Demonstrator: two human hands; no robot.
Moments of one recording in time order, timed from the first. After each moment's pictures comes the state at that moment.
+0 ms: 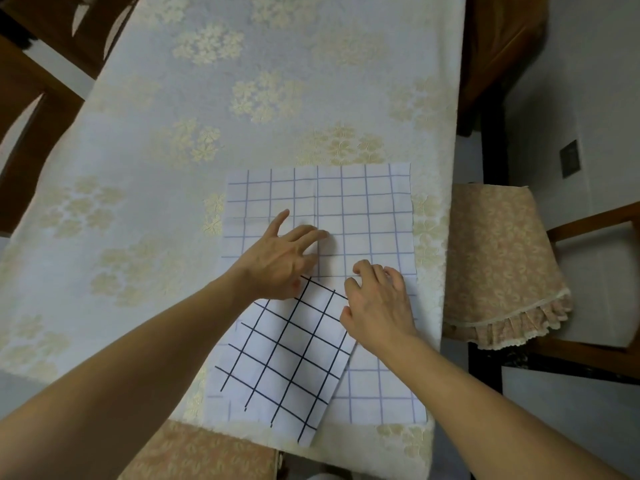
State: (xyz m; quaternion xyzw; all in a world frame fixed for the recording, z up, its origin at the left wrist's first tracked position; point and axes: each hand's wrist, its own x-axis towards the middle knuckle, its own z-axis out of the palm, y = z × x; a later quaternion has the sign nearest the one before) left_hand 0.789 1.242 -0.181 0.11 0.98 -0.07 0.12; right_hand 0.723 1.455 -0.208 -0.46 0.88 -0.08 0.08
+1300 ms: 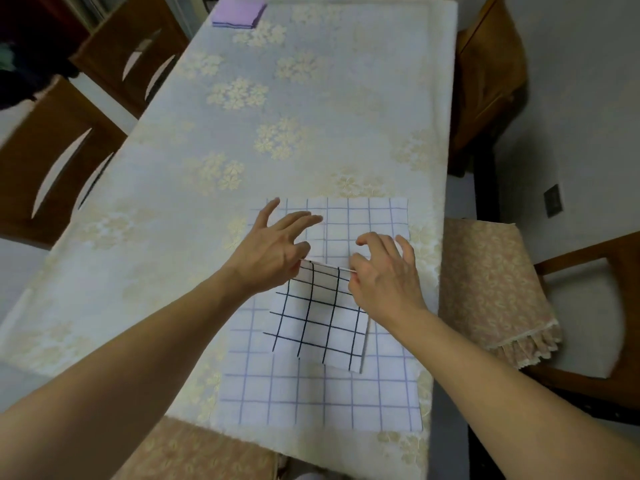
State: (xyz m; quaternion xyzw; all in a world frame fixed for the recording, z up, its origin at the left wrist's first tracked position) left_hand 0.799 1.221 -0.117 0.04 1.00 -0.07 -0.05; right_hand 0.688 1.428 -0.132 -0.48 0.87 -0.14 -0.04
